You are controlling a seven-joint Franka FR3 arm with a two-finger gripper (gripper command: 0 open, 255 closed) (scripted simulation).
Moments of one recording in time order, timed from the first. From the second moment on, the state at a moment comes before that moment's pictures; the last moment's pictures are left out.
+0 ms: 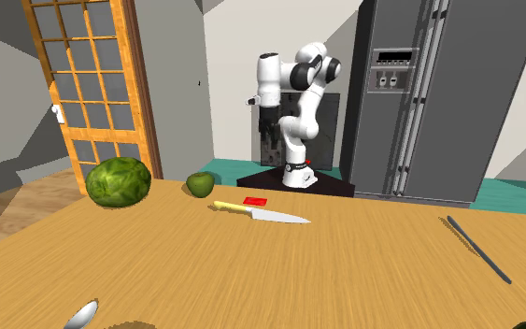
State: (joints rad) arm 0.02 -0.57 0.38 -2.44 0.20 1.86 0.52
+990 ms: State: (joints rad) arm -0.07 0.06 0.67 -2.08 -0.06 2.11 1.29
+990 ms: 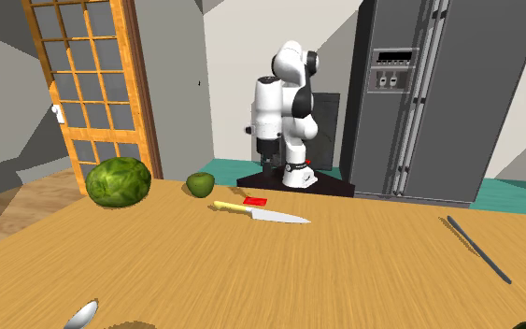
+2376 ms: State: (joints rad) arm 0.07 0.45 0.58 -1.81 -0.32 2.17 1.66
